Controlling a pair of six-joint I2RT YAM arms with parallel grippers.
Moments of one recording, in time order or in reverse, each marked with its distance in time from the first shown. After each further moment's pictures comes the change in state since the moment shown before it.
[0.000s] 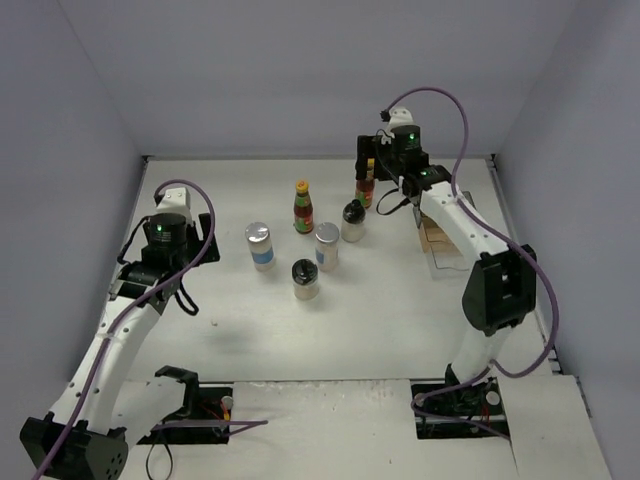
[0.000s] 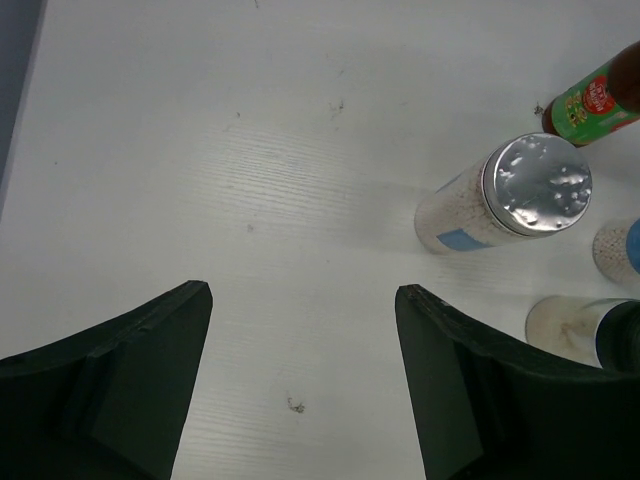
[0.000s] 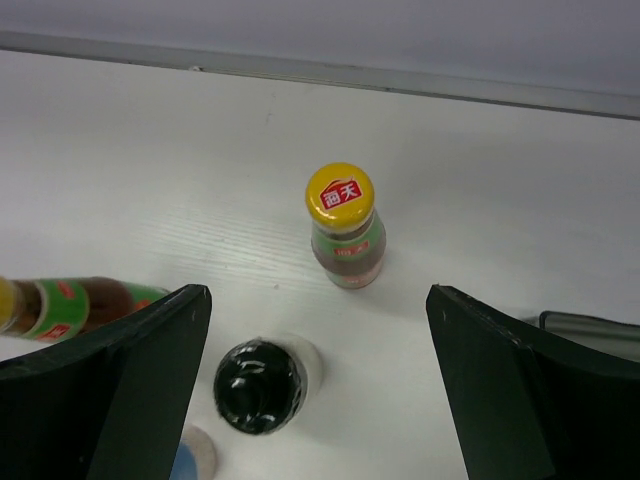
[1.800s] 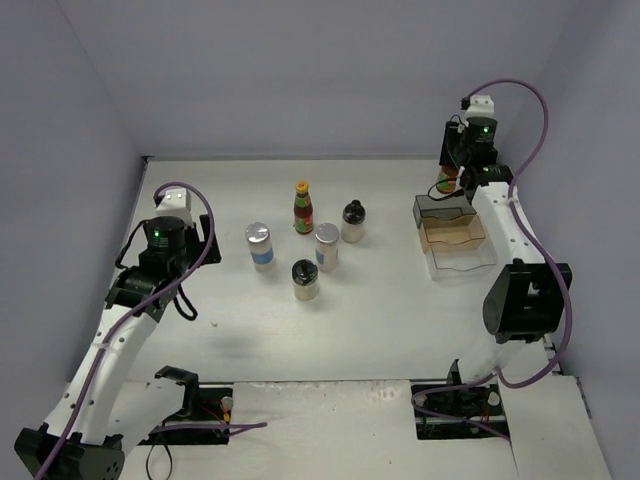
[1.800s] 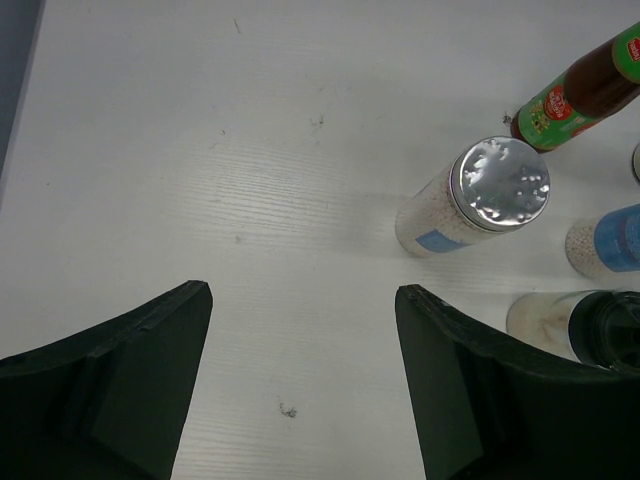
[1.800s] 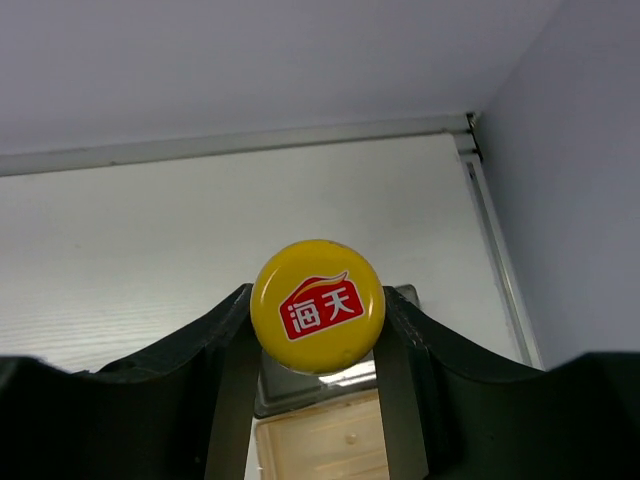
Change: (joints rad) left arm -0.022 -0.044 -0.007 0.011 0.010 0.010; right arm -0.288 -0.074 -0.001 0.028 0.125 -0.173
